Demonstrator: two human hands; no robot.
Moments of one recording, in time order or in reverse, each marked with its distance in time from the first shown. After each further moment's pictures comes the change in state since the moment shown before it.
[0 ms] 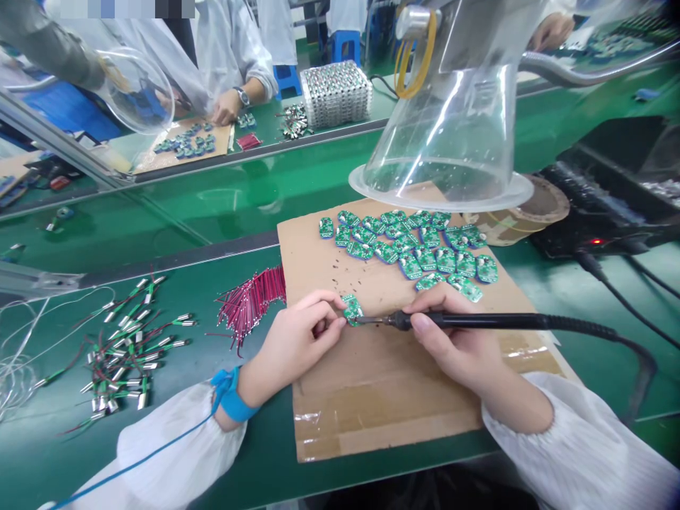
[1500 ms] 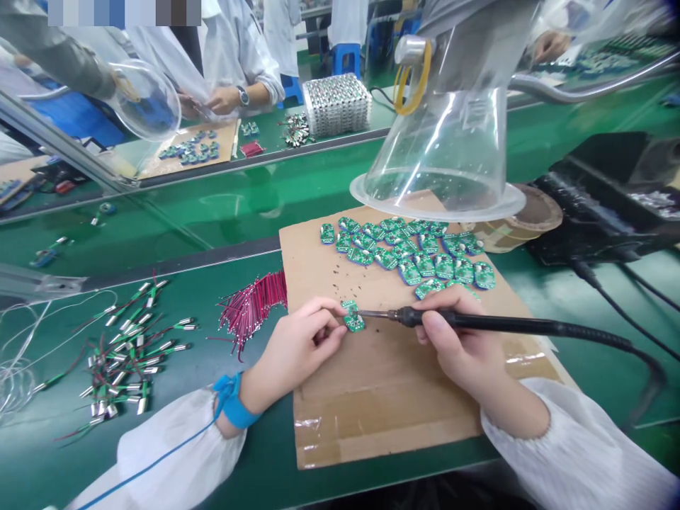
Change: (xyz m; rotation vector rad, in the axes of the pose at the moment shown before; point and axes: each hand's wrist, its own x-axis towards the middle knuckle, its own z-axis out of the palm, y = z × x) left_hand -0.004 -0.002 0.001 -0.030 -0.017 0.017; right_hand -0.010 0.014 0.000 0.097 0.139 0.046
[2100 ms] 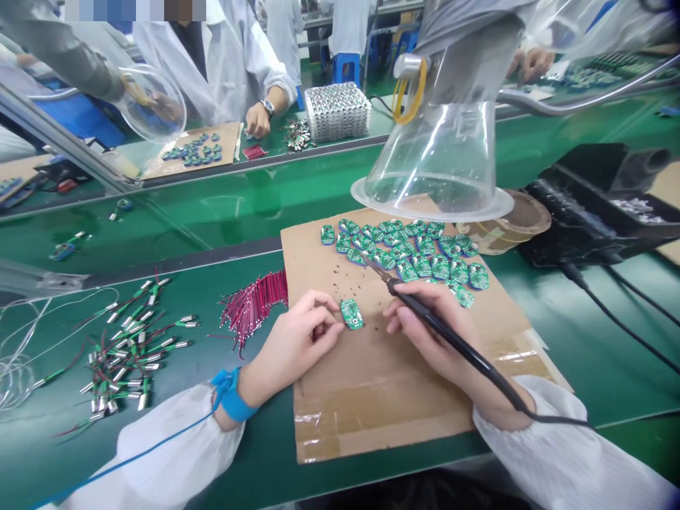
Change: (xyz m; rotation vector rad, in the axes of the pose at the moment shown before) left_hand -0.001 -0.005 -0.002 -0.004 0.007 0.022; right_hand 0.008 -0.010 0.014 -0.035 -0.121 -0.076
